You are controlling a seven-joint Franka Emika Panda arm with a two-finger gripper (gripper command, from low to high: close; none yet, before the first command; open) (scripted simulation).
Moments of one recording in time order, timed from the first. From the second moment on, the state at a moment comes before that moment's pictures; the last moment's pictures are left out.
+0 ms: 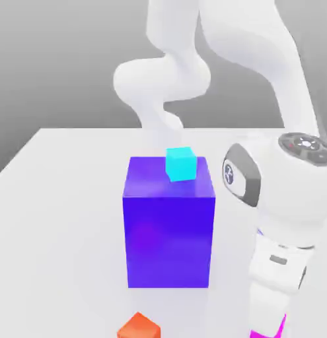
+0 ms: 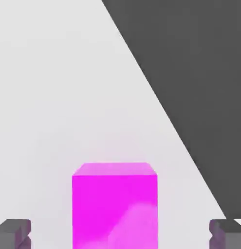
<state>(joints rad) 0.35 0.49 0.01 -2.29 -0.01 2.78 0.09</state>
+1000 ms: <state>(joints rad) 0.64 0.13 0.20 -2.74 -0.10 2.86 -0.01</state>
